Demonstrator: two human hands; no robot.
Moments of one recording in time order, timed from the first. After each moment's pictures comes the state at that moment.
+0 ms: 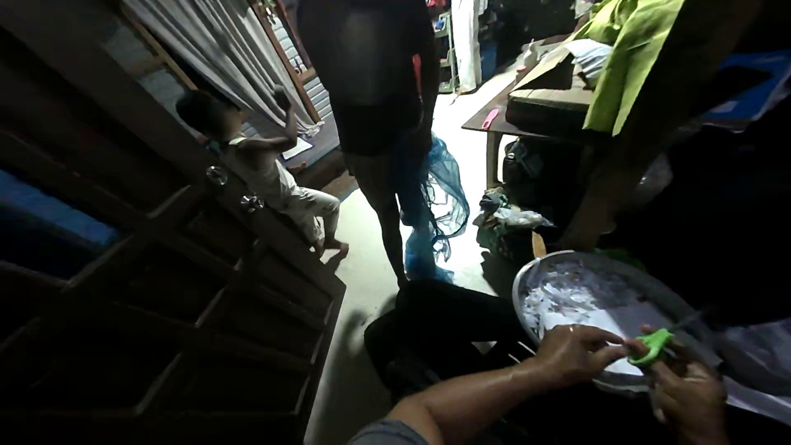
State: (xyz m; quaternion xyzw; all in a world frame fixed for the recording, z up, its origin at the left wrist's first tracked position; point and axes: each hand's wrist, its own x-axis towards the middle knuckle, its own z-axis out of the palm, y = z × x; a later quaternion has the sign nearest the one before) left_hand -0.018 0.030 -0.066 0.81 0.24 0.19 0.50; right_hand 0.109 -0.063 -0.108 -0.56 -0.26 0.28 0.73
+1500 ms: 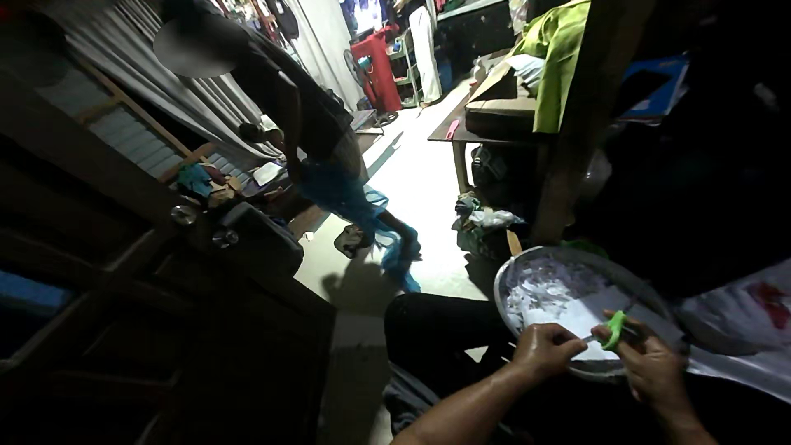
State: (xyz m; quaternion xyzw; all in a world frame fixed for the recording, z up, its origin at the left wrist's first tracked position) left_hand -0.032 0.037 -0.078 0.76 0.30 0.12 0.57; right_hand 0.103 -0.056 -0.116 -0.56 -0.26 0.27 0.74
